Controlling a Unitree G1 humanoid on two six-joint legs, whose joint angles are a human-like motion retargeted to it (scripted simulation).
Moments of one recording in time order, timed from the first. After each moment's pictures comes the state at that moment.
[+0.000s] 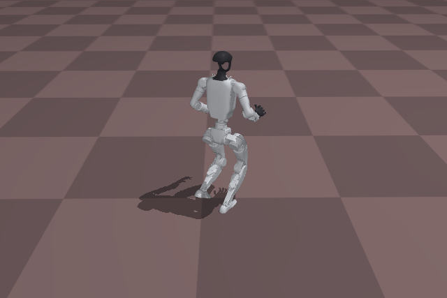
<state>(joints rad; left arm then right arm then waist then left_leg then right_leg) 0.19 0.41 -0.34 0.15 0.29 -0.42 0.50 0.13 -0.52 0.37 0.20 -0.33 -0.36 -0.54 0.03 0.04 -0.11 -0.64 0.08 0.05 1.67 -0.66 0.08 -0.60 0.12 -0.05 1.23 -0.81 -0.04</state>
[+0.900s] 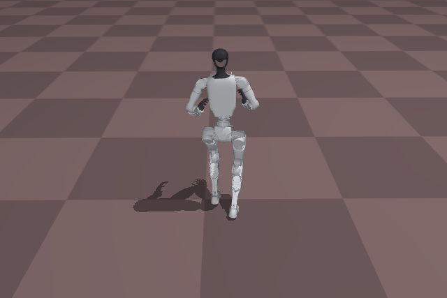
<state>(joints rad) 0.31 0.49 -0.33 0.09 0.30 -0.50 0.55 0.08 -0.45 0.40 0.07 -0.23 -0.43 -0.55 0.08 -0.09 -0.16 -0.78 -0.02 0.14 1.32 -0.67 0.10 -0.45 0.04 0.00 1.13 -0.71 0.05</state>
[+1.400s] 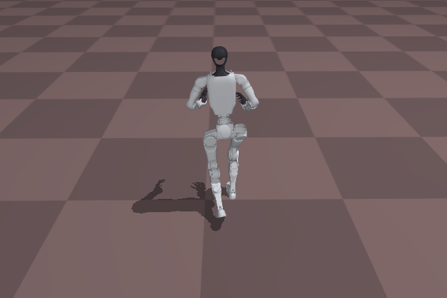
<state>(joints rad) 0.02 0.49 -0.45 0.09 0.37 -0.55 0.67 0.26 -0.45 0.41 0.06 -0.20 -0.49 -0.50 -0.09 0.03 -0.22 -0.30 -0.01 0.05 1.09 -0.45 -0.07 -0.84 0.14 -0.08 0.90 -0.59 0.06</state>
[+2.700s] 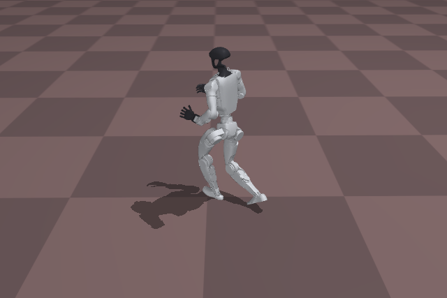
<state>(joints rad) 0.40 0.57 -0.28 0.03 0.32 -0.53 0.66 0.04 -0.38 0.45 -0.03 -0.09 -0.49 -0.44 0.06 -0.28 -0.17 -0.75 -0.25 0.26 0.75 -0.55 0.07 -0.34 -0.16 0.02 1.22 -0.52 0.18</state>
